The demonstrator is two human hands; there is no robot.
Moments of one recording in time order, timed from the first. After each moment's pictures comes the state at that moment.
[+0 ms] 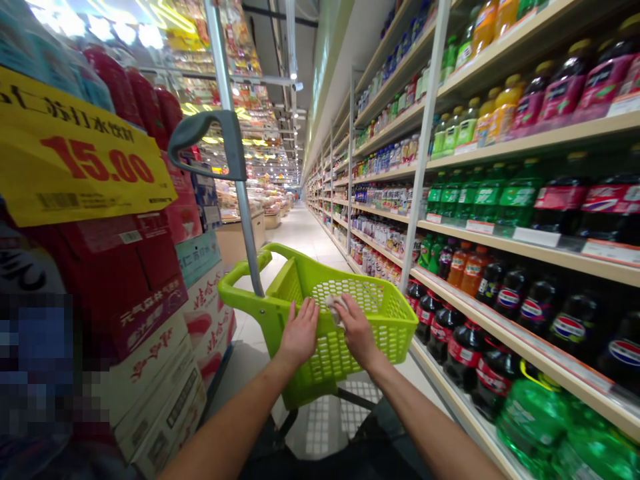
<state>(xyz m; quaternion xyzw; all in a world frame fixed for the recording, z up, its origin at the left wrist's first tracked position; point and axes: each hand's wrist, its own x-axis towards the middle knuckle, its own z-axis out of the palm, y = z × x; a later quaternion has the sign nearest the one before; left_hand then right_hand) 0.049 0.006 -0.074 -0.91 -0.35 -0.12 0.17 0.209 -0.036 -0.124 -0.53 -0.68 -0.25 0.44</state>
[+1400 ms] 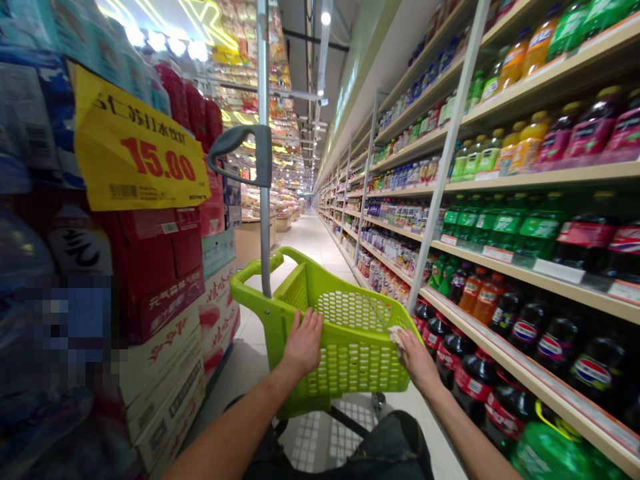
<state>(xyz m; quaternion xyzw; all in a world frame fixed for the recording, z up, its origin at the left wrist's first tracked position) 0.029 0.002 -0.075 -0.91 -0.38 -0.12 0.14 0.344 -0.082 -0.175 -0.70 -0.61 -0.27 0.26</state>
